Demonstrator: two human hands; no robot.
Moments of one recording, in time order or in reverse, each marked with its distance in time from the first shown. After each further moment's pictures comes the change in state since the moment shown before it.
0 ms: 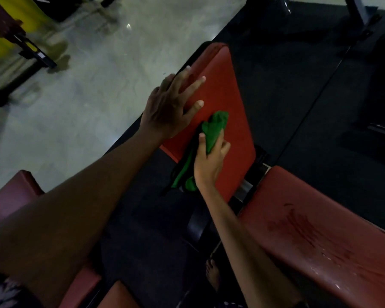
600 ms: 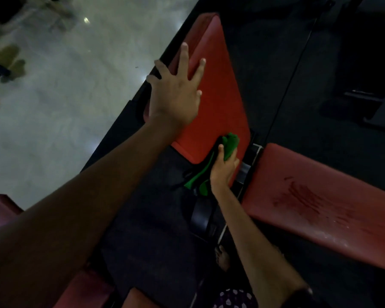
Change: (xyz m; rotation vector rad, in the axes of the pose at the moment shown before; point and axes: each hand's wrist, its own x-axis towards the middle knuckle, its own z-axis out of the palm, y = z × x) left_hand -0.001 0.018 -0.002 0.275 -0.150 0.028; right_hand -0.009 0.067 0.002 0.091 0.203 0.405
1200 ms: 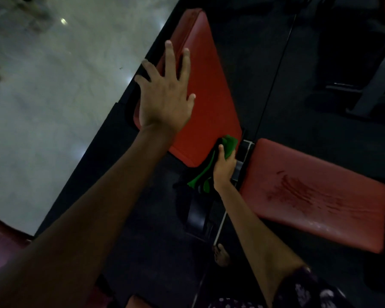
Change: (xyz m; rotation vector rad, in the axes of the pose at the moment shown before) left_hand -0.007 0.003 0.019 0.067 0.098 -0.002; right_hand 0.022 0.027 0.001 0.050 0.035 0.063
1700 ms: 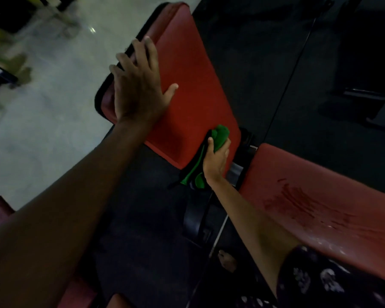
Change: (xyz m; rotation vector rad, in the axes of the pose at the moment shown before) left_hand 0.003 0.011 0.004 0.057 0.068 -0.171; right_hand 0.019 -0.011 -0.016 -0.095 -0.135 -0.159
